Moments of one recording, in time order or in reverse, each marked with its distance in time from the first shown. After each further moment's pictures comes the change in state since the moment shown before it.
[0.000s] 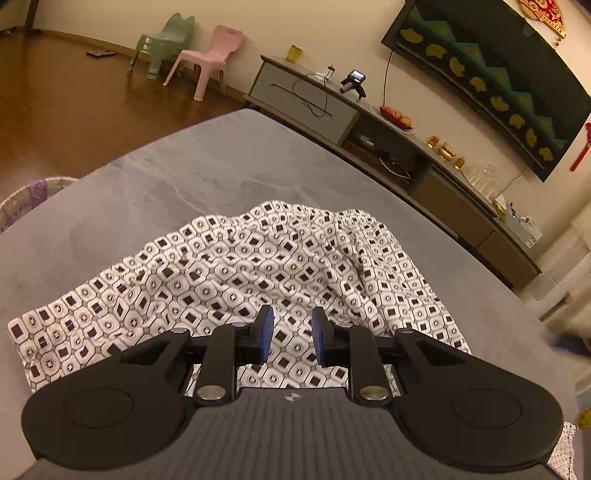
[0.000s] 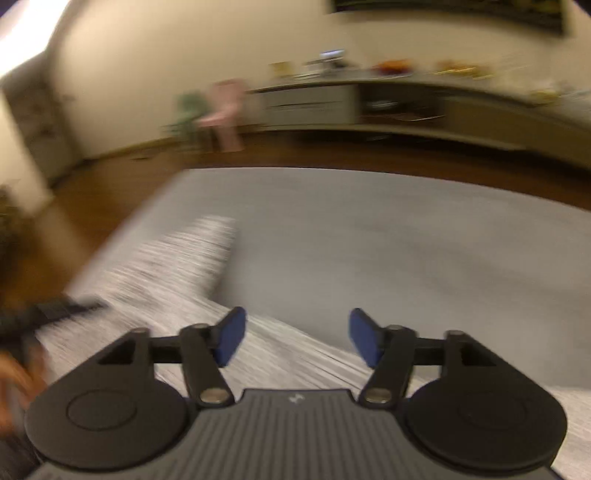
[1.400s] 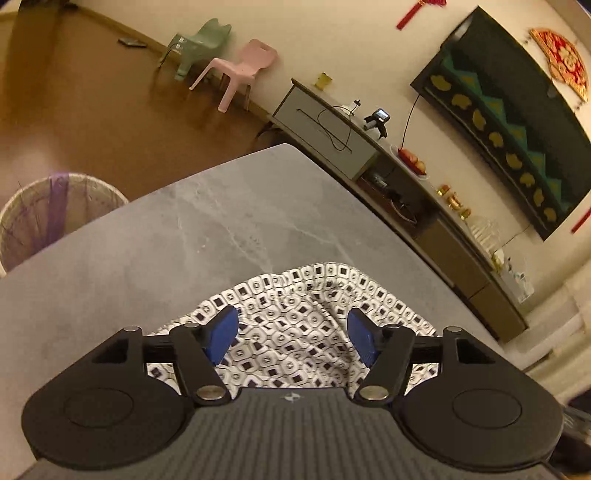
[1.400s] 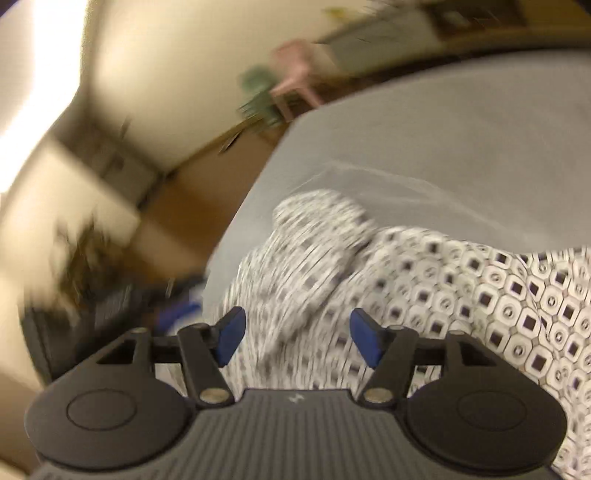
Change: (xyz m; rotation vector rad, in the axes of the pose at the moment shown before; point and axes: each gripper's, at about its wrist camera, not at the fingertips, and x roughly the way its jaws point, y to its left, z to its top) left arm -0.013 0.046 0.039 -0.154 -0.083 -0.043; right arm 0.096 0.092 -0.016 0.297 0.091 0.296
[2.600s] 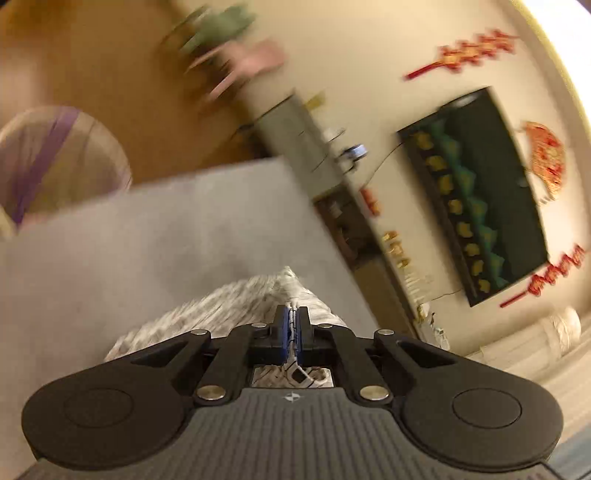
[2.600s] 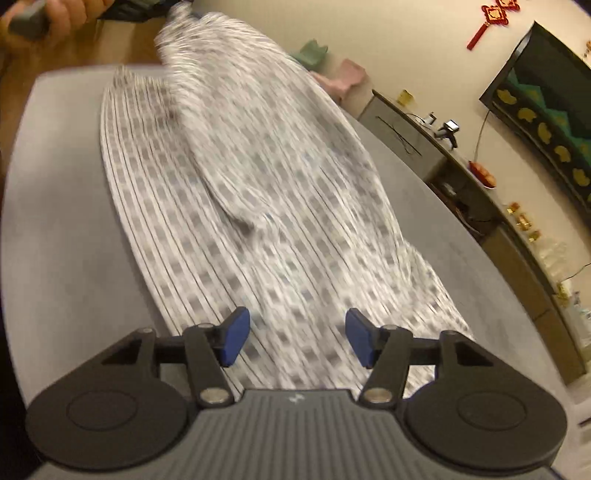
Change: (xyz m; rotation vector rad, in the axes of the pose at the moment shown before) left arm -0.037 0.083 -0.010 -0.284 0.016 -0.203; right arm -0.085 0.050 -0.217 -1.046 -0.022 -0.714
